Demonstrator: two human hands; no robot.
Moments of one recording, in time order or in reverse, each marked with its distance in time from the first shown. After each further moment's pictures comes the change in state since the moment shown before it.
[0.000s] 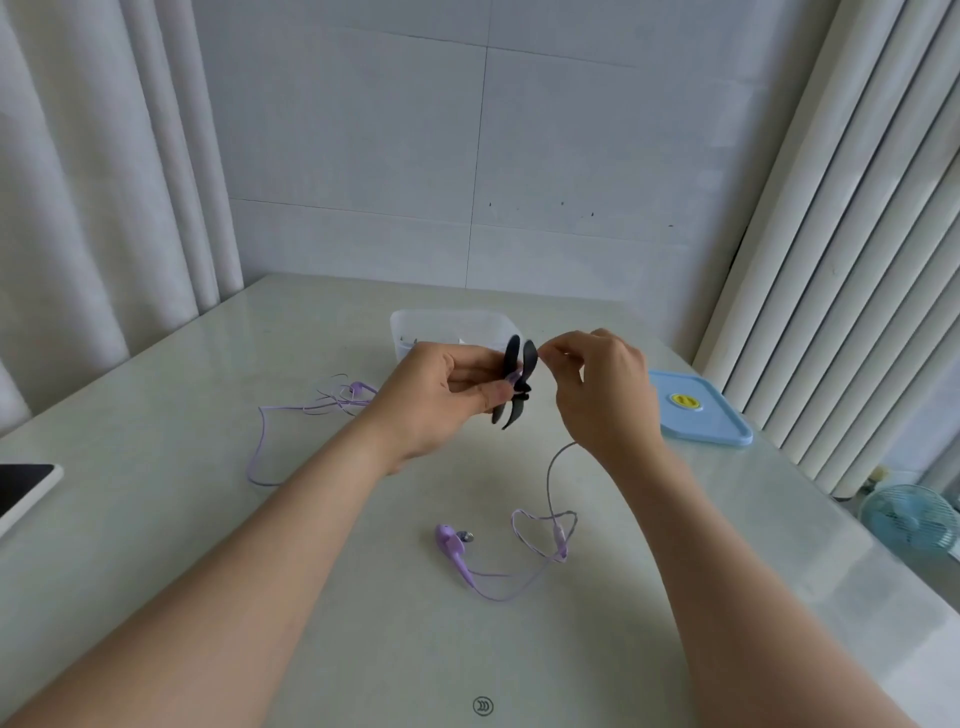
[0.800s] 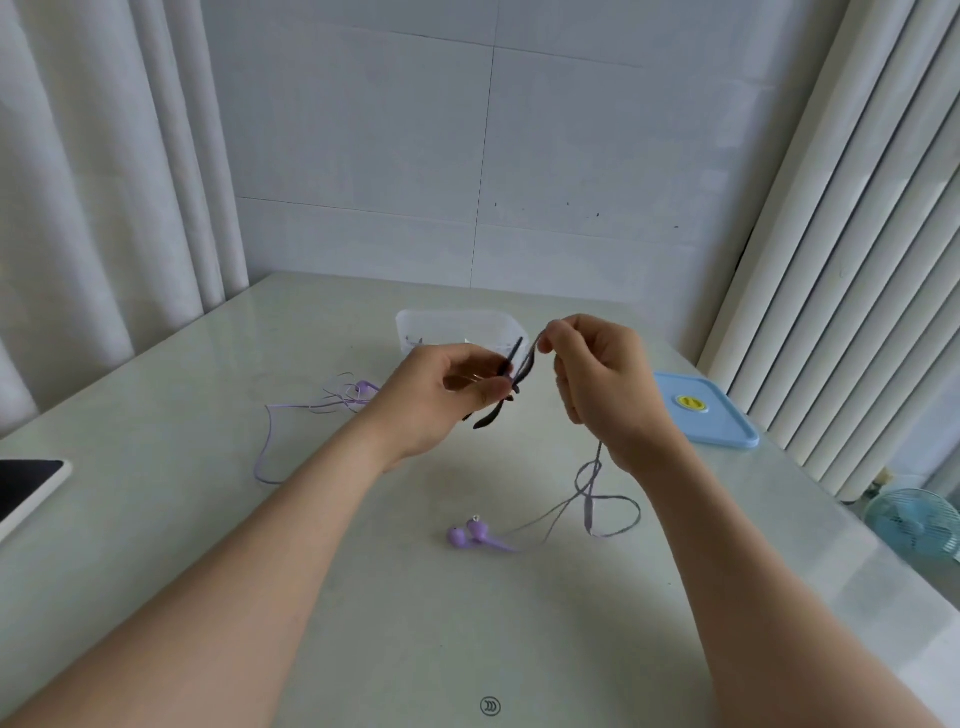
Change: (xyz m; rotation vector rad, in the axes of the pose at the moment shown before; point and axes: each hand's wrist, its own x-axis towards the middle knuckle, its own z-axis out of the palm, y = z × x) left_hand 0.000 0.001 -0.009 0.153 0.040 -0.034; right_hand -0.004 -0.022 -0.020 0.747 -0.200 0.117
